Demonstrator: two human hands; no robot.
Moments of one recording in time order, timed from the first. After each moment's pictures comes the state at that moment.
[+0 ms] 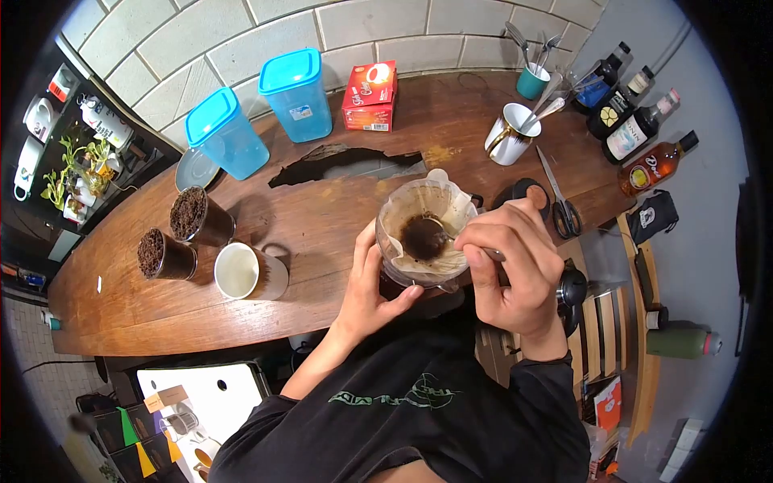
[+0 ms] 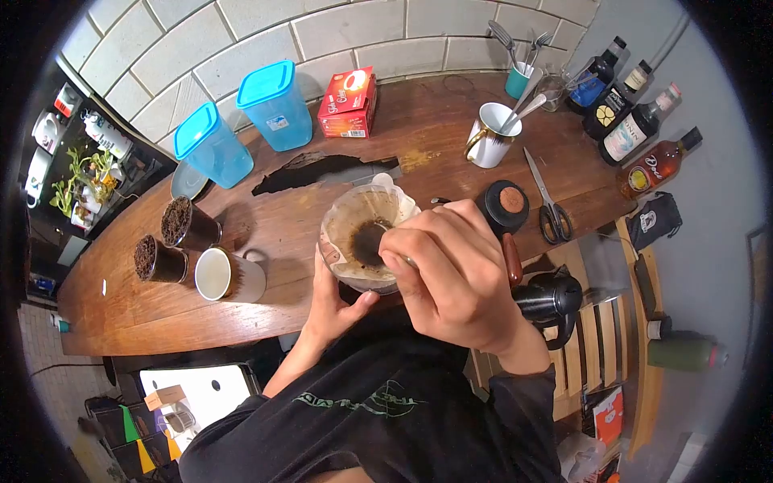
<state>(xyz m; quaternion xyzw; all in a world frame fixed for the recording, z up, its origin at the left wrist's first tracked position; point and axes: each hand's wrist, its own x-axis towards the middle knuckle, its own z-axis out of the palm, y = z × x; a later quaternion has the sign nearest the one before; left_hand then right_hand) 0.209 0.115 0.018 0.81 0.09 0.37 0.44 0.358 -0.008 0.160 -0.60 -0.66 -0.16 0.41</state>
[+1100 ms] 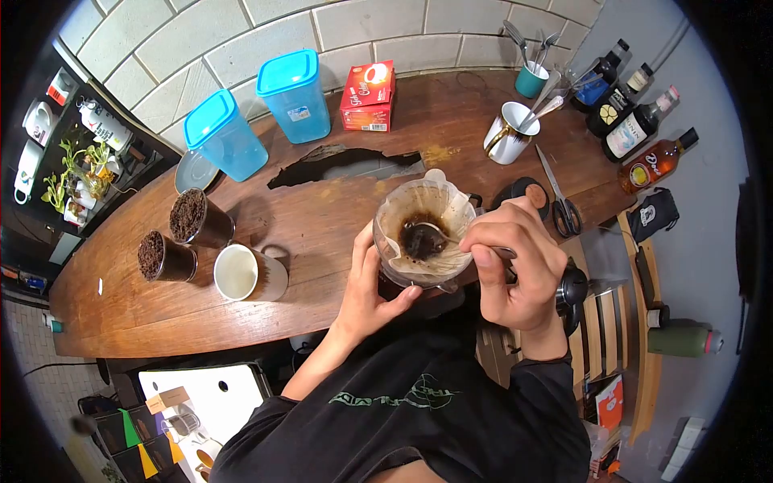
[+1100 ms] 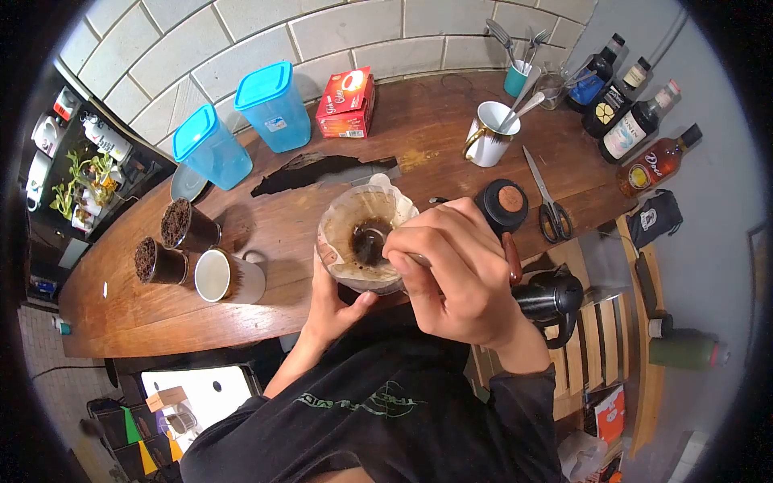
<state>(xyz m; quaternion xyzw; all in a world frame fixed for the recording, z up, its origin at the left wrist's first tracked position) 0.208 0.115 0.017 0.82 0.09 0.36 0.44 0.364 -0.010 0.157 -0.58 -0.66 -0.15 0.45</state>
